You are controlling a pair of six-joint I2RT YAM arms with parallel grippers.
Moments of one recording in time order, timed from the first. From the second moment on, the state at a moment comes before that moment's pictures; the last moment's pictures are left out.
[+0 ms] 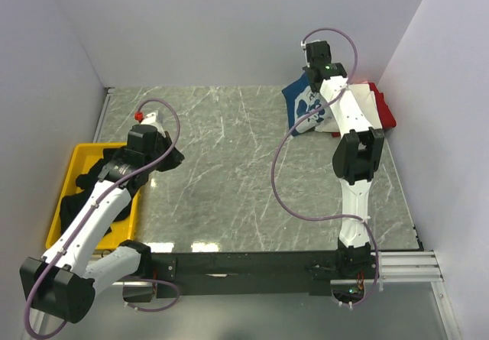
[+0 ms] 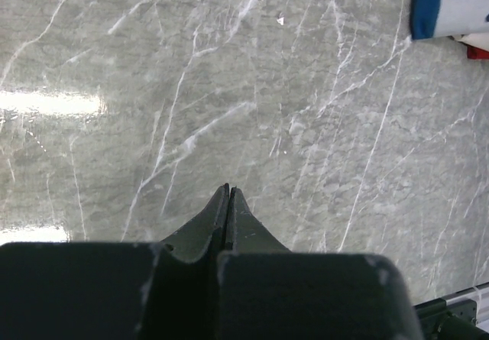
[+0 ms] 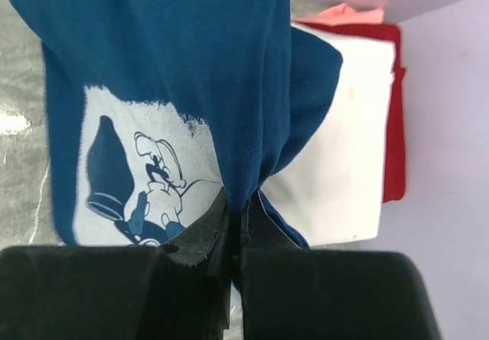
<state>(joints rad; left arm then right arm) -0.31 1.01 0.90 -0.52 0.03 -0.56 0.18 2.24 2.26 -0.79 0.43 -0.24</state>
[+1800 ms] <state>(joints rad) -0.29 1.06 0.87 -0.49 0.06 -0.56 -0.06 2.22 2.17 -0.64 0.44 0.06</state>
